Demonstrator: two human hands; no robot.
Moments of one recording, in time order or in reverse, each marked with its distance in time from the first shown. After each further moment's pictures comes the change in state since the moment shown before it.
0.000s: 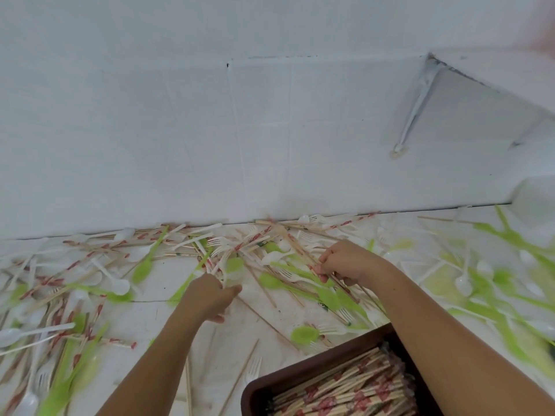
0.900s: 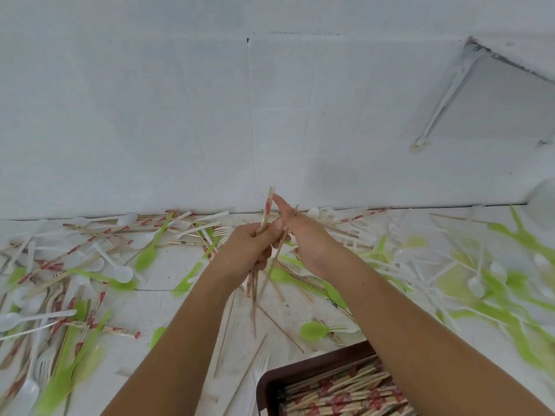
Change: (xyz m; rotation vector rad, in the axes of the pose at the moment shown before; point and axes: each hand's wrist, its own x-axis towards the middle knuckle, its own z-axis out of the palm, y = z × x) left_hand -0.002 0.061 -0.008 -0.810 -0.252 0.534; right_hand 0.009 -0.094 0.063 0.524 0.027 -0.274
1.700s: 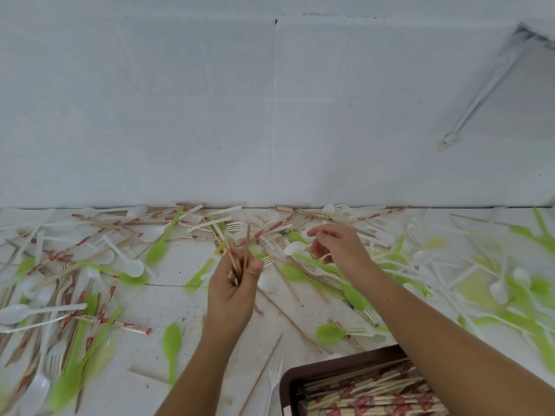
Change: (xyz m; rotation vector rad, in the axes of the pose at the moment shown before) left_hand -0.066 -0.054 -0.013 0.104 0.499 0.371; right_hand 0.011 0.061 -0.030 -0.087 0.176 -0.025
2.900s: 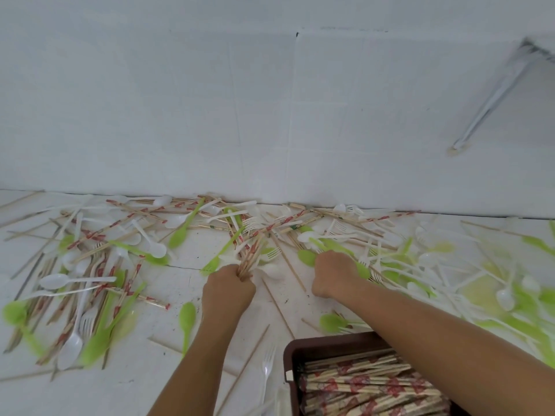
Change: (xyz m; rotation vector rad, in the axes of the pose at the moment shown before) left_hand -0.003 -0.033 -0.026 0.839 0.001 -0.445; right_hand -0.005 0.032 0.038 -1.476 -0.186 -0.041
